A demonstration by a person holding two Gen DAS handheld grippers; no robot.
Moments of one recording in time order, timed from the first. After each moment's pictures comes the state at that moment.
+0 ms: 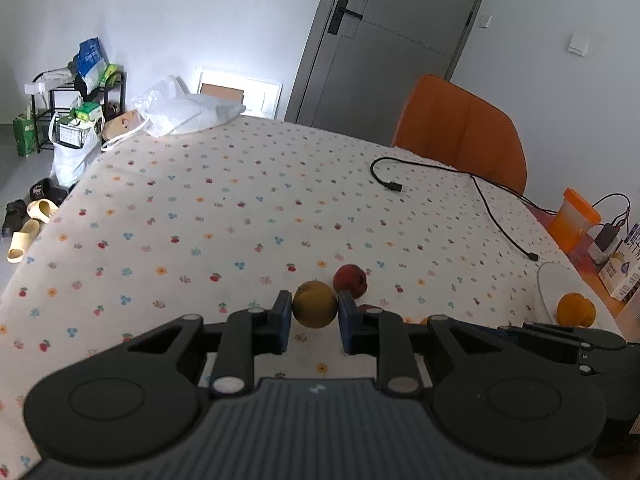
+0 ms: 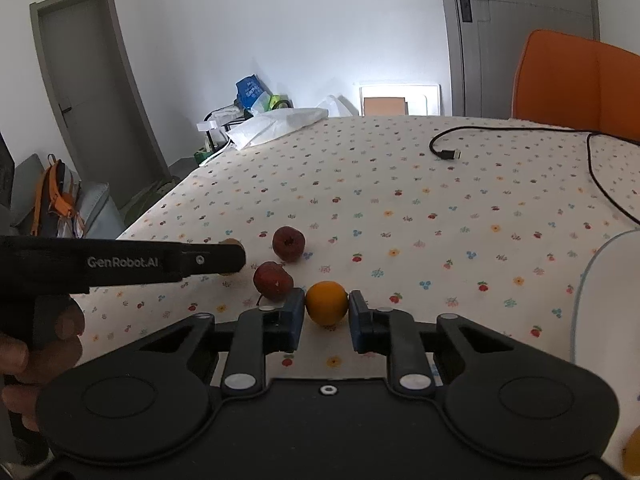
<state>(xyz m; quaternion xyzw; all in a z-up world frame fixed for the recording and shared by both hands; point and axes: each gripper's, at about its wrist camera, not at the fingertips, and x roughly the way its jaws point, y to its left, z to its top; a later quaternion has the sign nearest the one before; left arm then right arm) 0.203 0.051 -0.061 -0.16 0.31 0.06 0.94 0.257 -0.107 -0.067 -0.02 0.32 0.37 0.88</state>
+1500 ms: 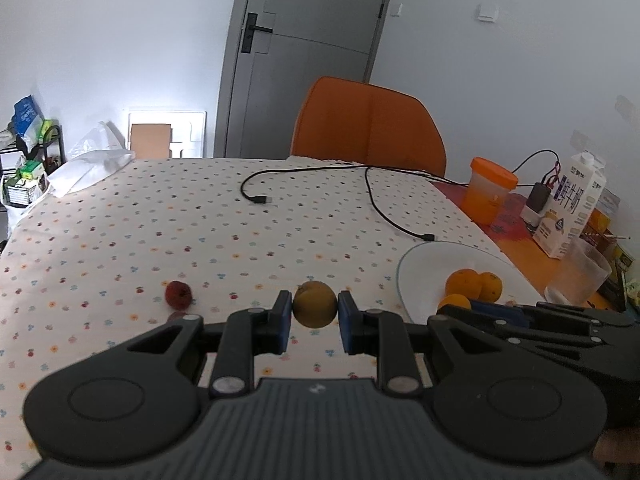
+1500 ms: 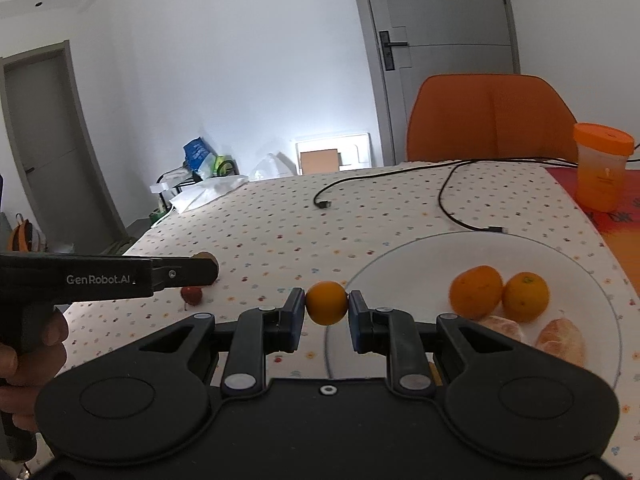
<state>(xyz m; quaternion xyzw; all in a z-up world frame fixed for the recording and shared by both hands) 0.200 -0.065 -0.022 -0.09 0.29 -0.02 0.95 0.230 -0.236 -0.035 0.03 0.26 0.29 0.92</state>
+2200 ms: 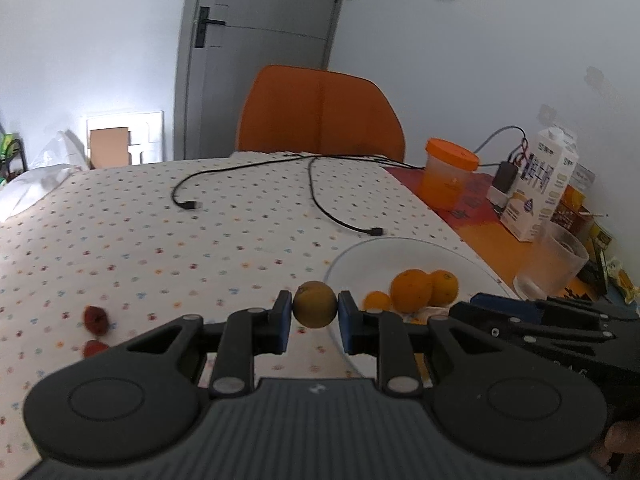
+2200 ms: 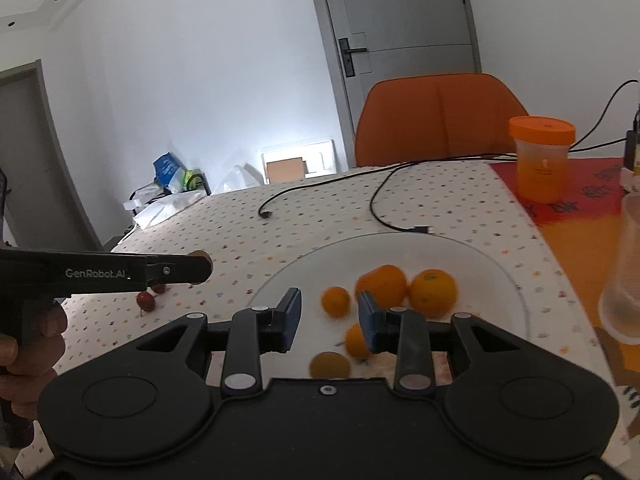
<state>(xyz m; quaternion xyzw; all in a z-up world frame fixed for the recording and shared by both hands) 0.234 -0.116 -0.021 -0.06 0.30 -0.08 0.95 0.235 -0.296 -0.033 0.05 0.25 0.25 0.93</state>
